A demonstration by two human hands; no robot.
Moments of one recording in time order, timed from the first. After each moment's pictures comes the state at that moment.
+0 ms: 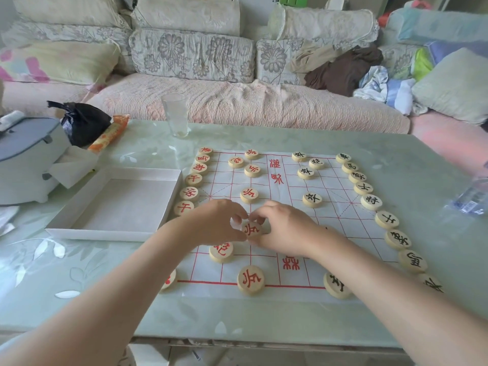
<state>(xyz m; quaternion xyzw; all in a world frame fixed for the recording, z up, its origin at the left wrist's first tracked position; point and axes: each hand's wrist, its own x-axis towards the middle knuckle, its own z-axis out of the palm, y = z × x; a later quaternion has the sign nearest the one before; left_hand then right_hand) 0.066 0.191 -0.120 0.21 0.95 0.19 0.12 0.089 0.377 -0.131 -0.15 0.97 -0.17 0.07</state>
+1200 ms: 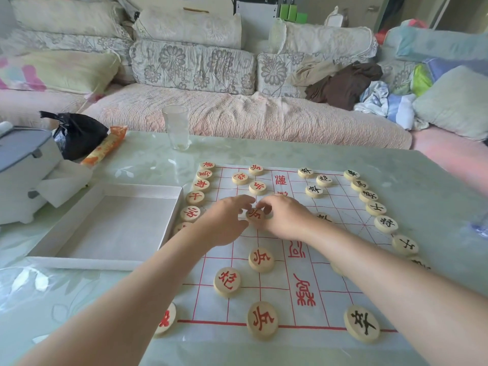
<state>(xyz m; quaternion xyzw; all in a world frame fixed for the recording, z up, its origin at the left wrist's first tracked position) -0.002 0.199 -0.143 0.19 0.93 0.30 0.04 0.002 0.372 -0.135 -0.07 0.98 -0.20 0.05</state>
